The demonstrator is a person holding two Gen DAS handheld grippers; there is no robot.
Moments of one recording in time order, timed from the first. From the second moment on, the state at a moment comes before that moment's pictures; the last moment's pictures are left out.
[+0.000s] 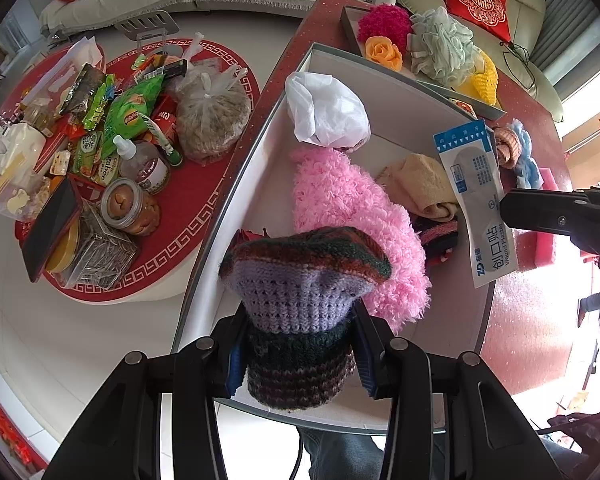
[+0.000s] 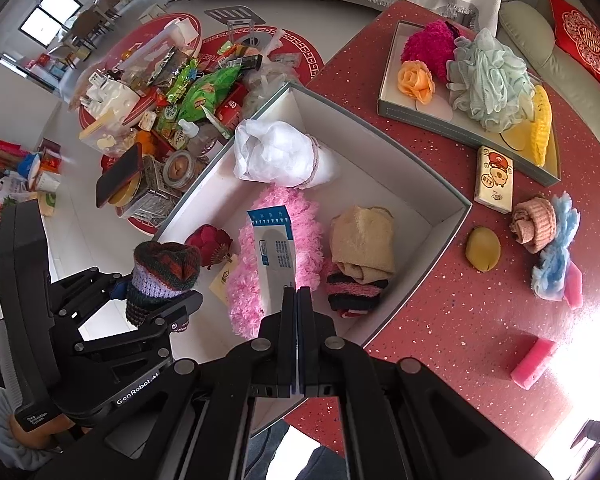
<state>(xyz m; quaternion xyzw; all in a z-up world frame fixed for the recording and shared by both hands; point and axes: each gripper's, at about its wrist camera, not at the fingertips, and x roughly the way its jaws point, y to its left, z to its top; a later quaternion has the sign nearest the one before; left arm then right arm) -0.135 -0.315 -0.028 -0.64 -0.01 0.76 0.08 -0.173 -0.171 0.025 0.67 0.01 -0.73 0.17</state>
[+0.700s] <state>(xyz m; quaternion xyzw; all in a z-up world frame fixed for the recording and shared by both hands) -0.144 -0.303 -0.036 -0.65 0.01 0.75 0.09 -0.185 -0.172 0.011 0.68 0.01 -0.72 0.16</state>
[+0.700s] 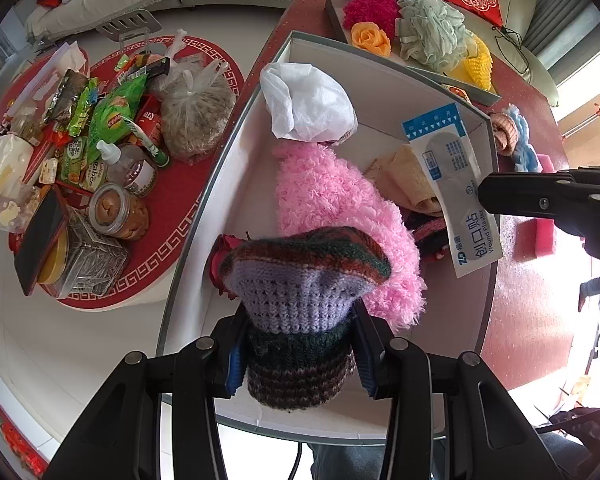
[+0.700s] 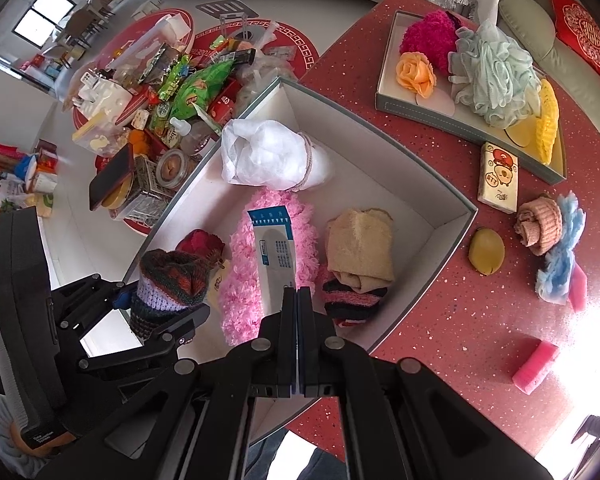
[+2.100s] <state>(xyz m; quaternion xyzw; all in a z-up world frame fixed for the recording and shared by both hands) -0.150 -0.199 -0.015 -0.65 0.09 0.74 0.16 -0.127 -0.002 0.003 0.68 -0.13 -0.72 -0.01</state>
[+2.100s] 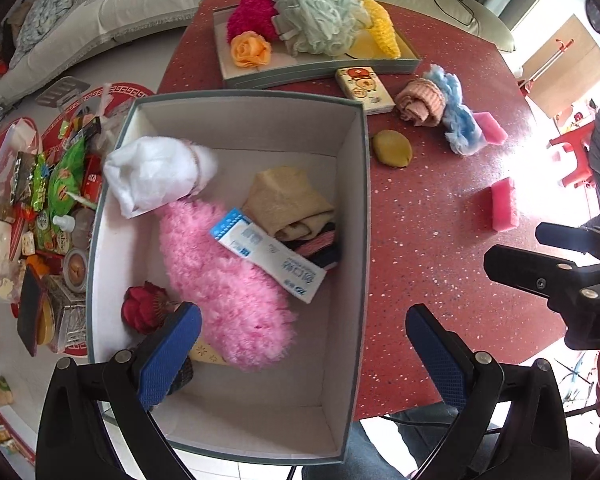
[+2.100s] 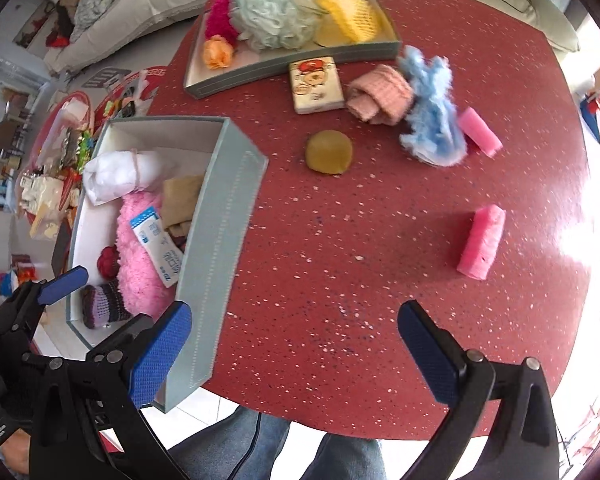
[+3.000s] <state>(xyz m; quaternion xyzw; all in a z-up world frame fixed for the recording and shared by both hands) -0.247 0.013 -0.110 -0.67 0.12 0.72 0.15 -0.122 0.178 -0.100 0.70 -0.19 -0.67 -0.15</state>
